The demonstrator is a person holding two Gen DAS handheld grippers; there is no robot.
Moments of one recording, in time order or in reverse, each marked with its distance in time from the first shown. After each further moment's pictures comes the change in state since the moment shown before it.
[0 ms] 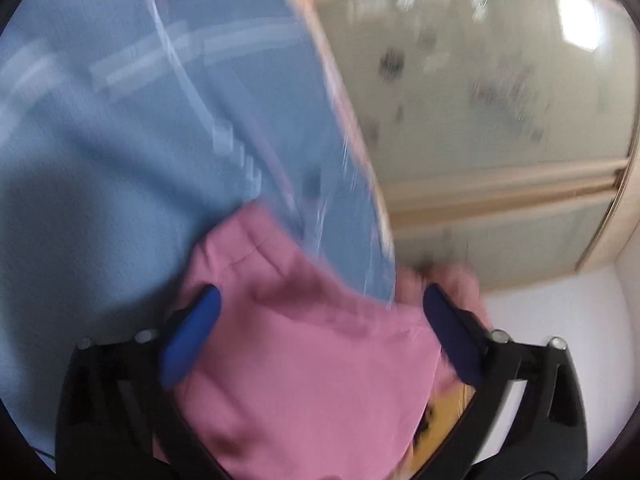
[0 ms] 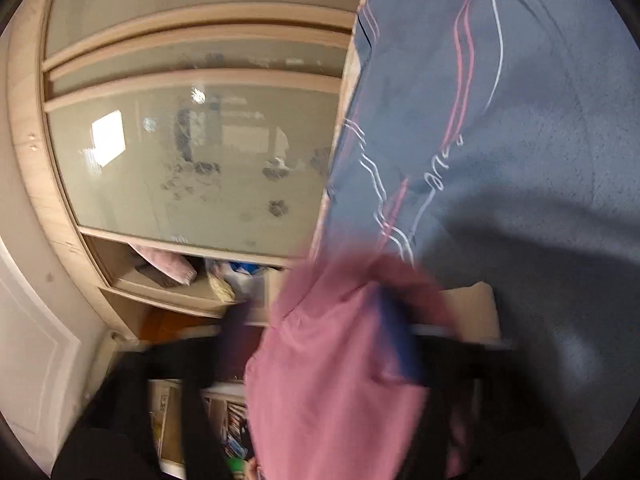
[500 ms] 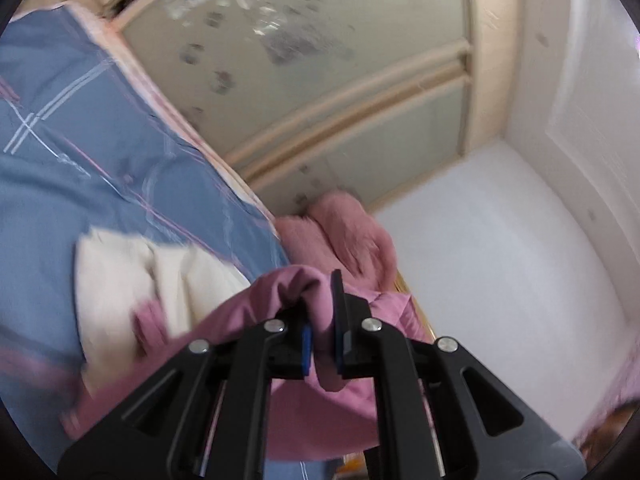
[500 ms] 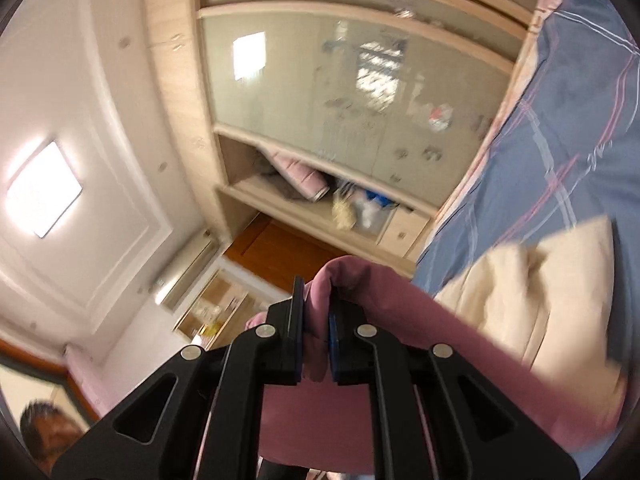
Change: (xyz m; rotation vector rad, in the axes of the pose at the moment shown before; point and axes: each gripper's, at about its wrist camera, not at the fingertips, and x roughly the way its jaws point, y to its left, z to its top) left arm -0.116 -0.118 -0.088 0.346 0.173 -0.381; right arm -0.065 0.135 -0.053 -0.254 0.240 0.355
